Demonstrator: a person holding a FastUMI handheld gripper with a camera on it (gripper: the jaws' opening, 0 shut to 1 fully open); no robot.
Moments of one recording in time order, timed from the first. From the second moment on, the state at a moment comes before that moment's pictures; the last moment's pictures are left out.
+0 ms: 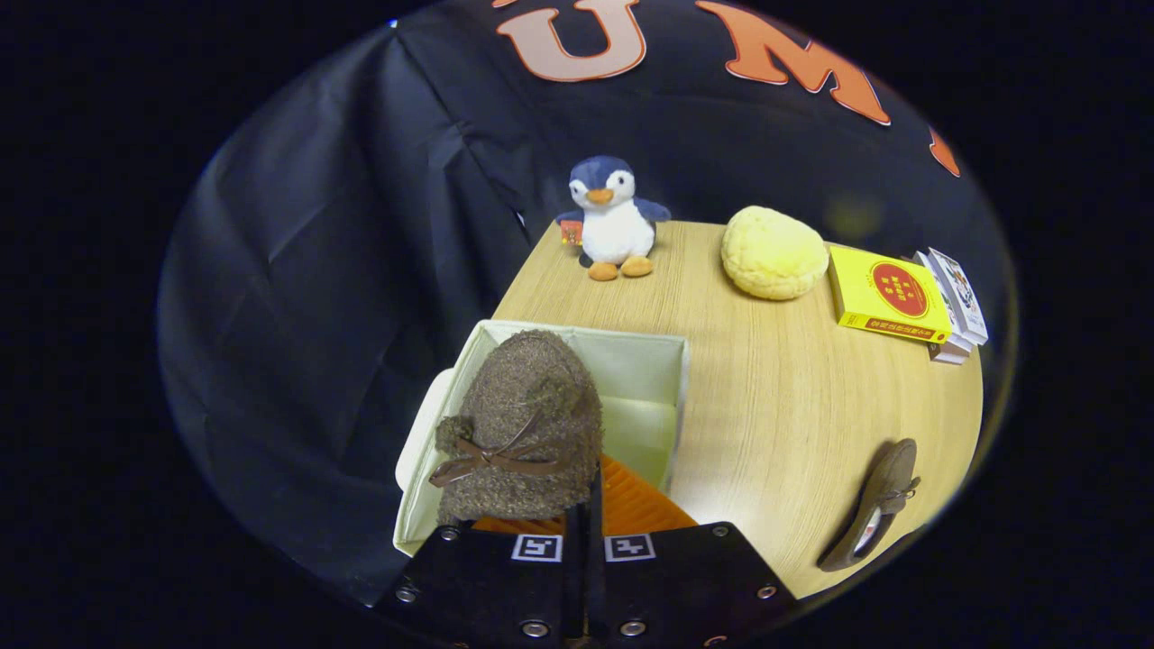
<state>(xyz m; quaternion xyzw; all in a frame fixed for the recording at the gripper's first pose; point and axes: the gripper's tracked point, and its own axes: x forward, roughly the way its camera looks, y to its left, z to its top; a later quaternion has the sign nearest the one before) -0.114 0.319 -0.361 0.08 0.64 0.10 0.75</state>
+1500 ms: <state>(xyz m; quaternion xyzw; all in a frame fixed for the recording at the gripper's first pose) -0.152 0.373 -0.358 0.19 0.69 0.19 0.67</state>
